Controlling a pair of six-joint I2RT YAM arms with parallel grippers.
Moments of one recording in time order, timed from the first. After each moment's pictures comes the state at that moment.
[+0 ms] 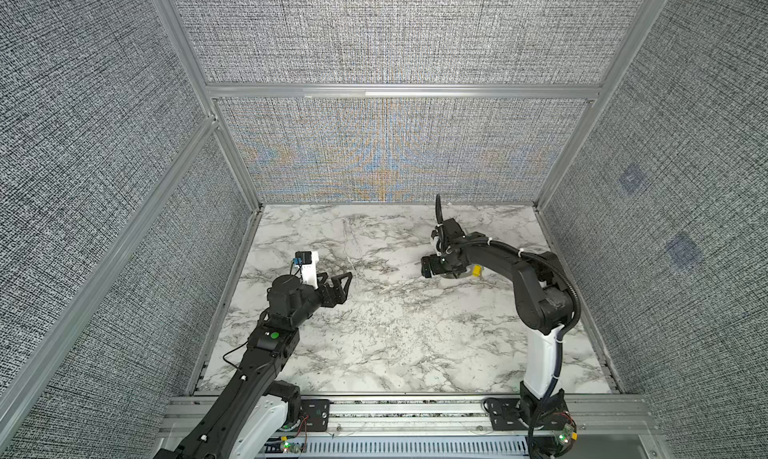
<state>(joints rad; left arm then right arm) -0.28 0.80 0.46 0.01 0.31 -0.42 0.40 2.04 1.45 -0.60 -0.06 0.18</state>
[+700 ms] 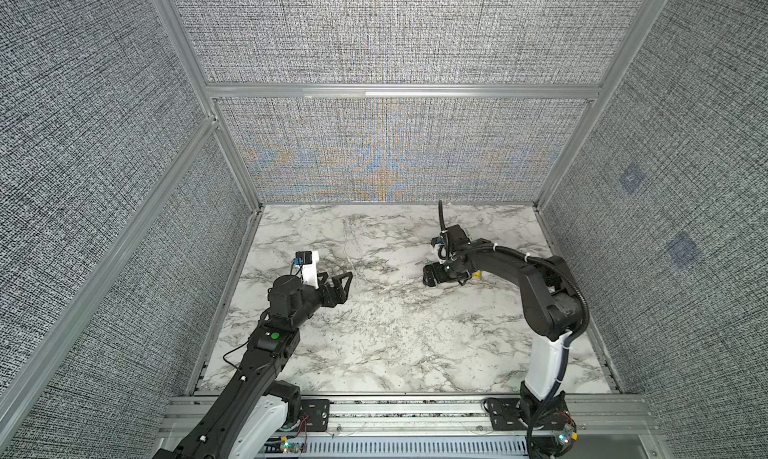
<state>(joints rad) -0.29 0.80 0.46 0.01 0.29 -0.42 0.40 1.96 1.31 -0.58 -0.16 0.08</state>
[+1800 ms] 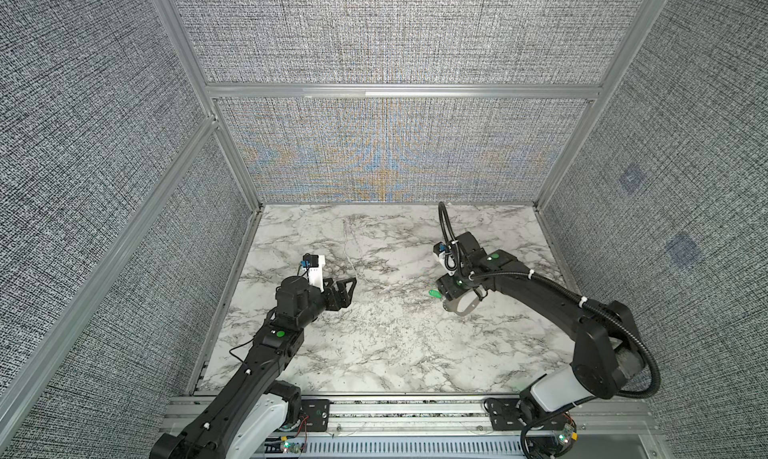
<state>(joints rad) -0.33 0.88 0.45 0.03 0.28 -0.43 0.53 1.55 1.14 -0.72 0.08 -0.11</state>
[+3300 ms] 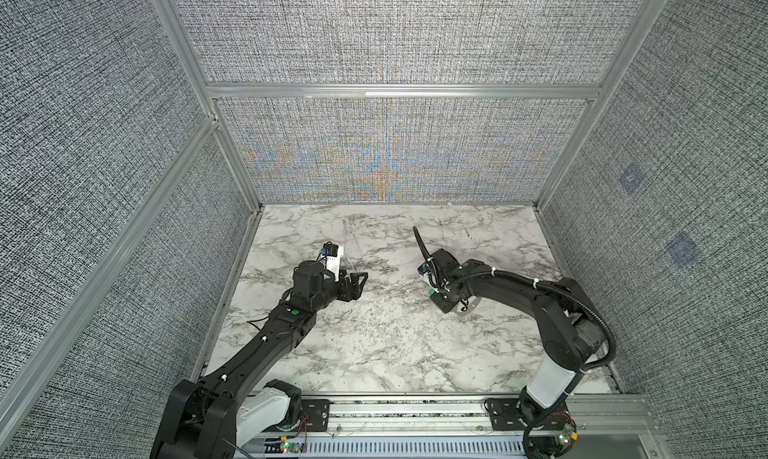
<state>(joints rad) -0.39 1.10 0.56 0.08 0.29 -0.32 0.62 1.75 1.11 -0.68 0.18 -0.16</state>
